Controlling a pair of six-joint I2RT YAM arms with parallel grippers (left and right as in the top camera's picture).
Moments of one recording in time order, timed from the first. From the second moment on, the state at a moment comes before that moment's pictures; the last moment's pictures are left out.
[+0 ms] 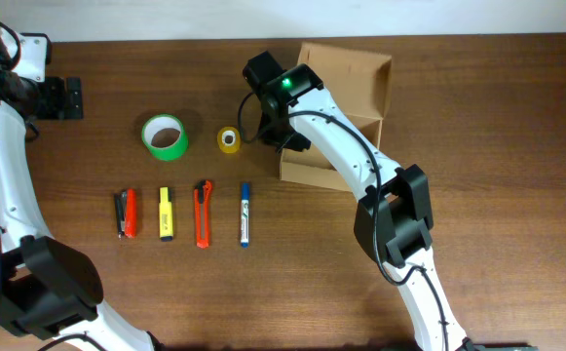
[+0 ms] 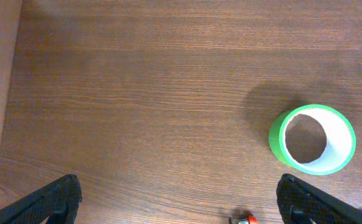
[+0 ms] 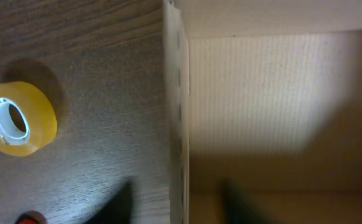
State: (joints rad) left arm 0.38 1.89 1.93 -1.01 0.04 0.35; right arm 0.57 2.43 2.31 -1.28 0.08 0.80
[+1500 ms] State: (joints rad) left arm 0.22 1.93 2.04 -1.22 0.38 0.35; right arm -0.42 1.95 2.44 -1.50 0.22 0.34
